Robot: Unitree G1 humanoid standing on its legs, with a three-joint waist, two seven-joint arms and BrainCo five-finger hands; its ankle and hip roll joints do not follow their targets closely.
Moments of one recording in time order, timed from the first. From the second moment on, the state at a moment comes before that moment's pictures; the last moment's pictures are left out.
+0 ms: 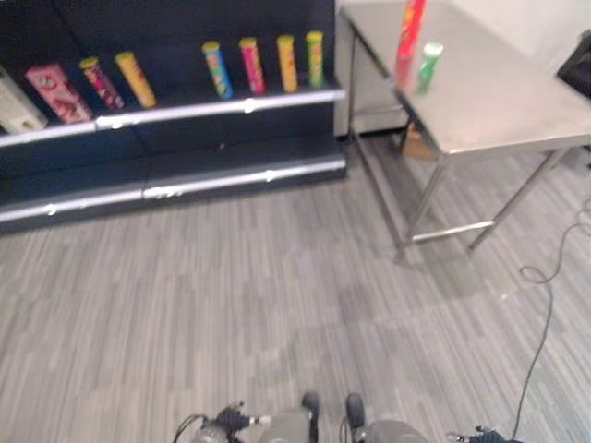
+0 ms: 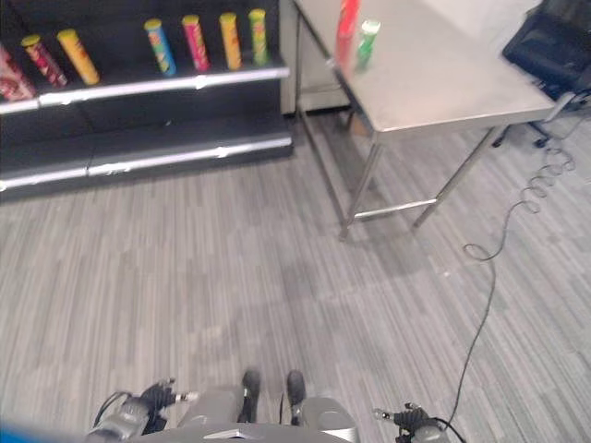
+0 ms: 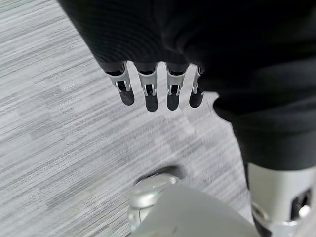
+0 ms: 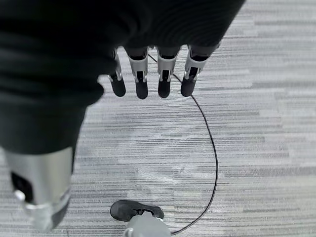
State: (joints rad) left arm -0.14 0.28 -0.24 1.31 -0.03 -0.06 0.01; right arm -0.08 -0.34 0.21 1.35 0.09 -0.02 -0.08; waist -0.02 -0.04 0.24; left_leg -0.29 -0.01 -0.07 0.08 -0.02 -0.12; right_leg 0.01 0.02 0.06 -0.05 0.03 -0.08
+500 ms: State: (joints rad) left arm -0.08 0.28 -0.26 1.32 -0.04 -0.07 0.02; right arm -0.02 -0.30 0.26 1.28 0.08 -0.03 -0.08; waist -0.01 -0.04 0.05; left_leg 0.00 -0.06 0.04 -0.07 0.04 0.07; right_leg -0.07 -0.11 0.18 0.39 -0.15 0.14
